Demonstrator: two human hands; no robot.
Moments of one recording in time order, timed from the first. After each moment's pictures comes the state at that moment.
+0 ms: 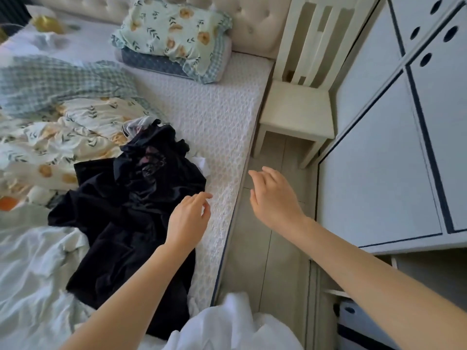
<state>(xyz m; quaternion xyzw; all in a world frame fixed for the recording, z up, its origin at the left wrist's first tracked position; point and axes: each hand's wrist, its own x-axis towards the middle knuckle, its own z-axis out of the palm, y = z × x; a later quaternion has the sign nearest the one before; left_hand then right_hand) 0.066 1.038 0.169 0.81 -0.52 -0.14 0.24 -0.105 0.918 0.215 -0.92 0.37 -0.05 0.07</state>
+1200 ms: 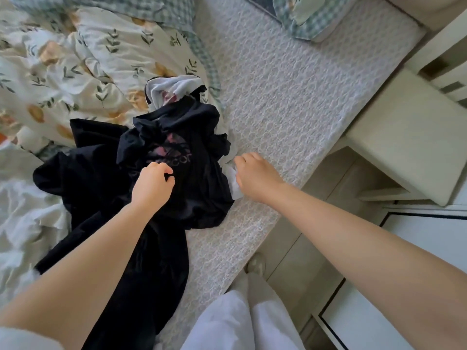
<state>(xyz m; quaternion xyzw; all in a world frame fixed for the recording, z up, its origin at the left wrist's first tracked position) 0.329 0.884 -0.007 0.94 -0.19 -0.25 0.13 0.193 0.674 0.024 -0.95 0.14 0.20 0.17</state>
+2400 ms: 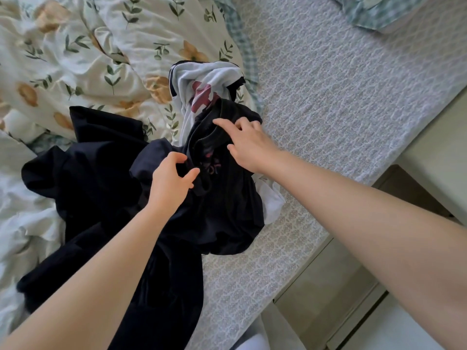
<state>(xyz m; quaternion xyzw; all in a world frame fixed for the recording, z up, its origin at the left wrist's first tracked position) 0.387 0.886 -0.090 0.90 -0.06 -0.27 0.32 0.352 0.679 -0.071 -0.95 0.12 0.19 0.24</state>
